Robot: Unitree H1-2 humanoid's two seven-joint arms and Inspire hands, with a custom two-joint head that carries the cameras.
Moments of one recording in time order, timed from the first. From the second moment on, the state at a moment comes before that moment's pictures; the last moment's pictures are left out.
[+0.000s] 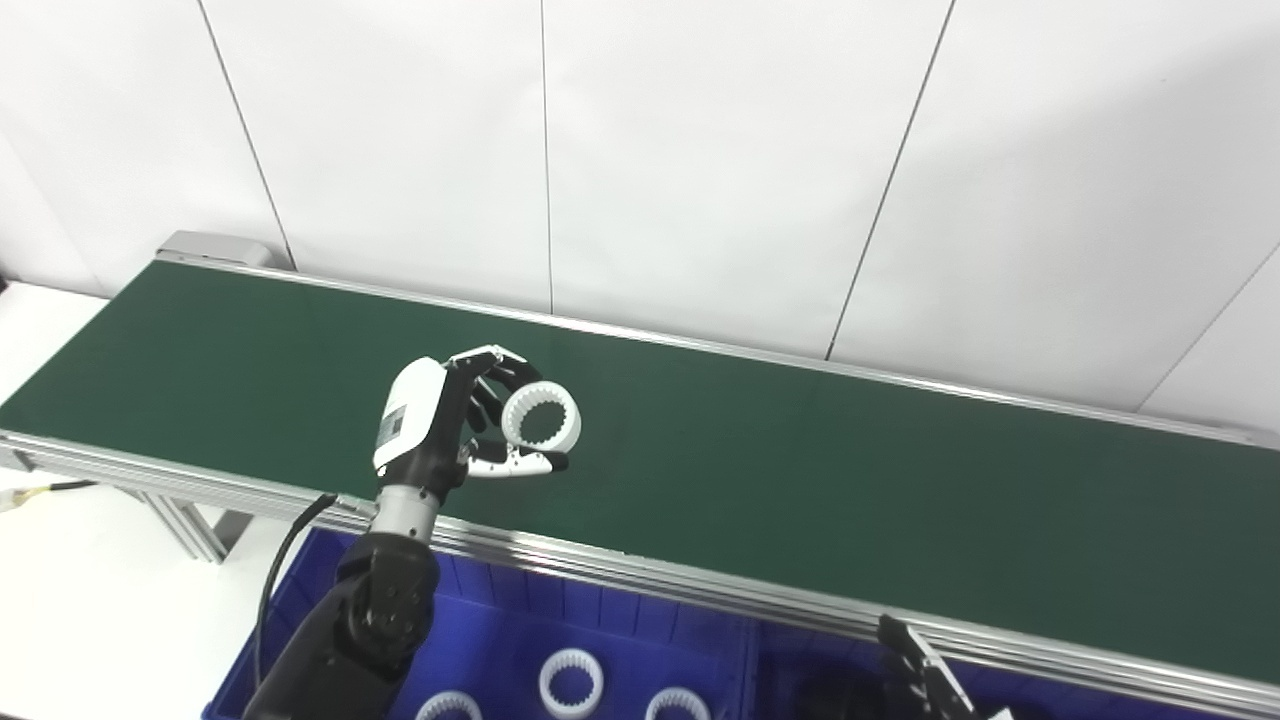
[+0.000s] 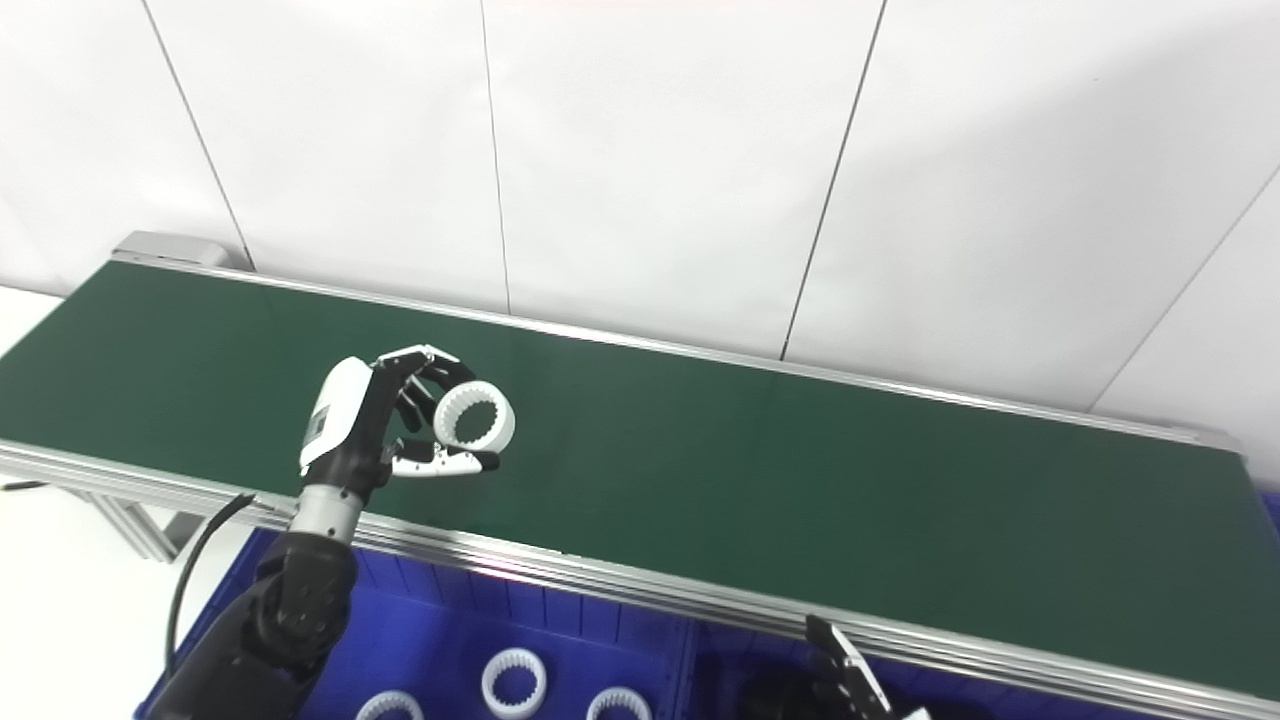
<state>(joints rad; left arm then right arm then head) -0.17 0.23 -0.12 0.09 0.50 -0.05 0.29 0.23 -0.16 0.12 -0.01 -0.29 -0.29 0.03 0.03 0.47</state>
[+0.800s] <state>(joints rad) 0.08 0.30 -0.23 -0.09 0.51 -0.11 -0.03 0.22 -0.15 0.12 -0.13 -0.28 -0.20 0.06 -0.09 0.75</state>
